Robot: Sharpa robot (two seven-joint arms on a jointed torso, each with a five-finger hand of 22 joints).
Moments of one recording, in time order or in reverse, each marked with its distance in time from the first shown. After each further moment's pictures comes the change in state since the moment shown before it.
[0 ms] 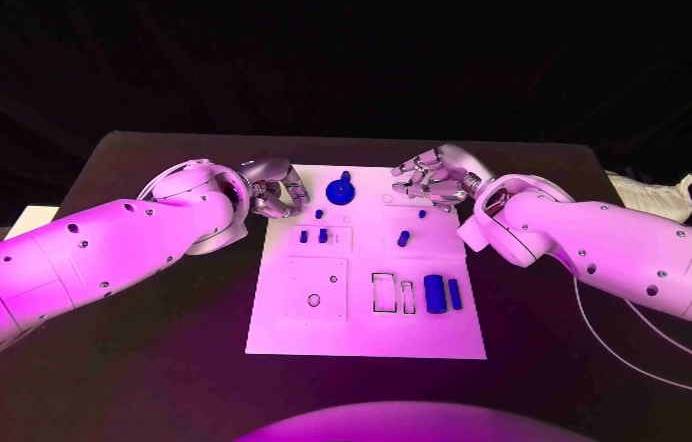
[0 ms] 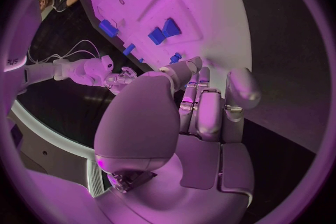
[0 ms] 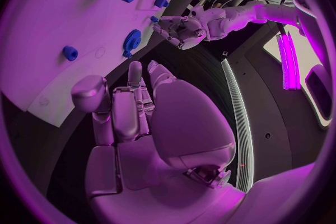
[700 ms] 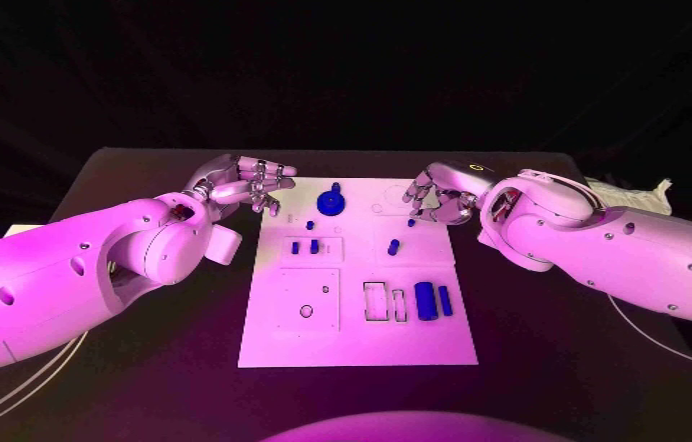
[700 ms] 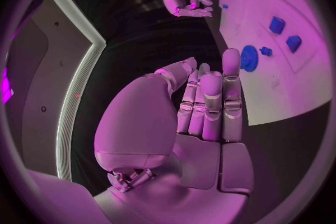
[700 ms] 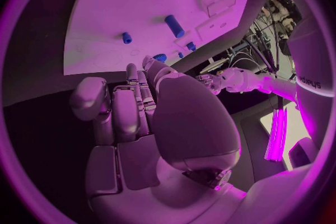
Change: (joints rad) left arm -0.011 -0.139 -0.024 0.156 1.103 -0.146 0.342; left_hand -0.062 0.022 -0.088 0.029 0.000 0.032 -0.004 0.013 -0.008 0.049 -0.020 0.136 0.032 -0.161 0.000 -0.231 -0.404 0.046 -0.185 0.009 -0.467 -0.230; right arm 0.020 -0.083 0.003 0.097 -0.630 0.130 -0.184; right_hand -0.009 -0.087 0.198 -0.049 -0.111 0.100 -0.003 0.011 0.003 0.069 0.000 -0.371 -0.398 0.000 0.000 -0.023 -0.037 0.000 0.025 0.014 0.035 0.043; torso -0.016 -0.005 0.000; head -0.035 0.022
